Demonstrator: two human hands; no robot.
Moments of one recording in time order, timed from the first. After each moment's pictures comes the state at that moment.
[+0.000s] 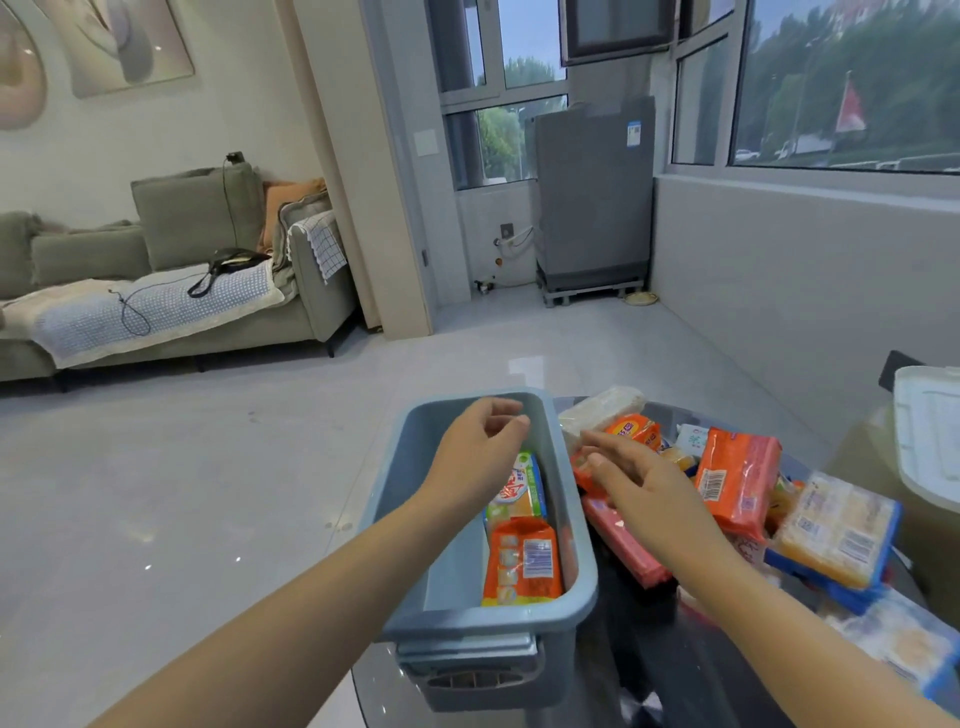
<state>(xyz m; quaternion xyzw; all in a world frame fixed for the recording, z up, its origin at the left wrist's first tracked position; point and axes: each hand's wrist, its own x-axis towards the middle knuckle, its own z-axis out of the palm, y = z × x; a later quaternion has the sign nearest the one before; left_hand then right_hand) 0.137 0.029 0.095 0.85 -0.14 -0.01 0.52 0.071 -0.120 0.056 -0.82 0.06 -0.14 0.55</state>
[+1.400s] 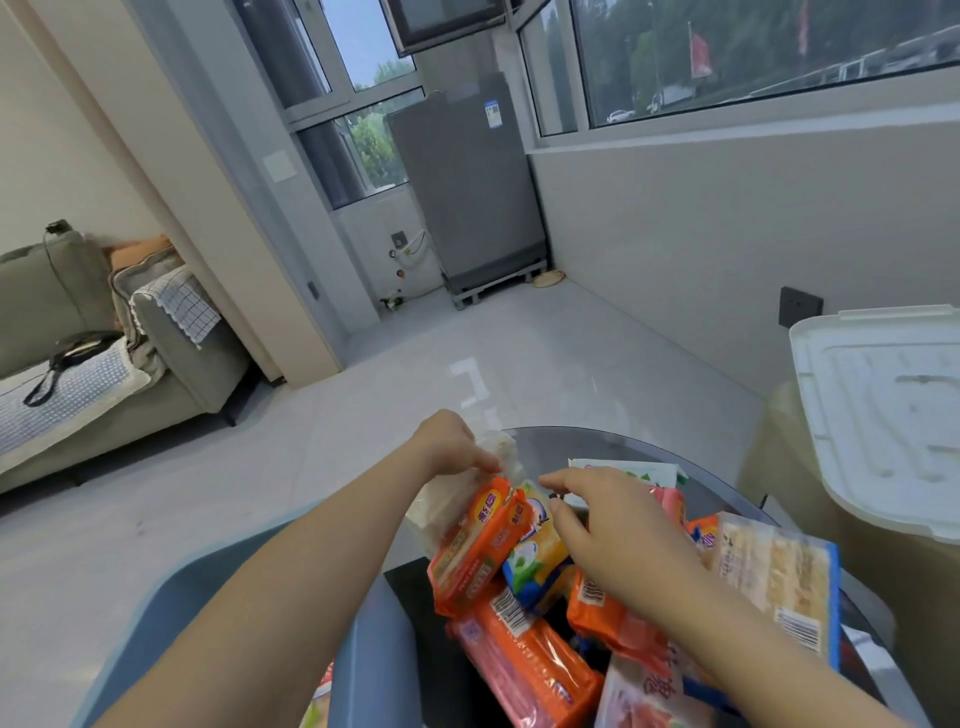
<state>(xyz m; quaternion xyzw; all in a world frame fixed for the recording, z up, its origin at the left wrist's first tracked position) 0.326 -0.171 0.043 0.97 -0.18 -0.14 0.11 0.142 -0.261 0.013 -0.91 0.11 -0.18 0.37</state>
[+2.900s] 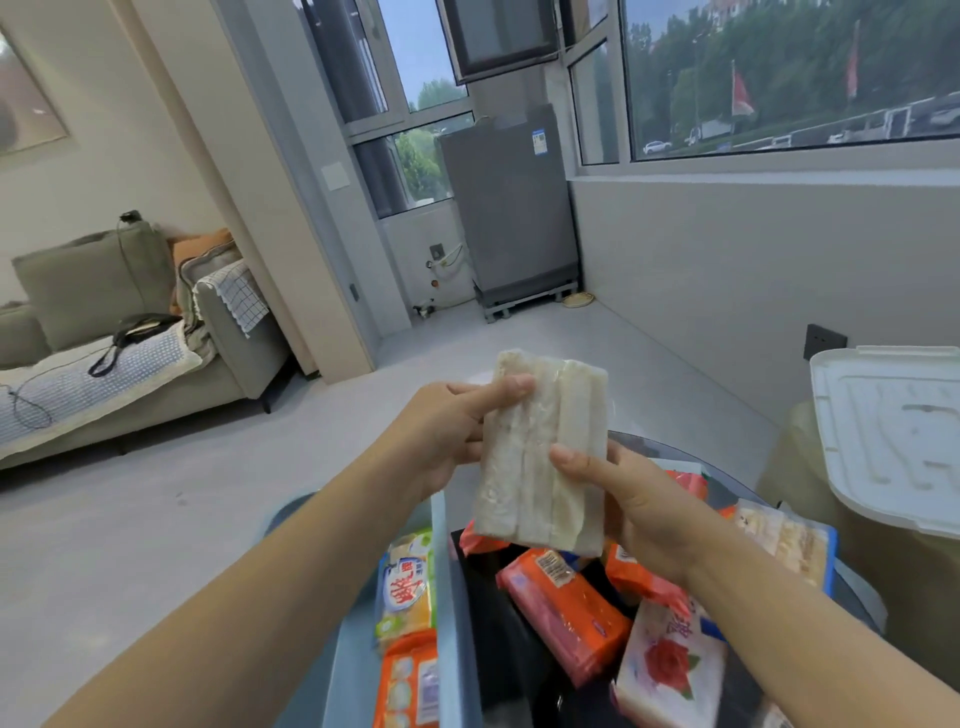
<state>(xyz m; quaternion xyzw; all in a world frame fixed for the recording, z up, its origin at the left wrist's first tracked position) 0.208 -0.088 0.138 0.75 -0.16 -0.22 0.61 0.112 -0.224 0.063 -0.57 0.04 -0.02 0.82</state>
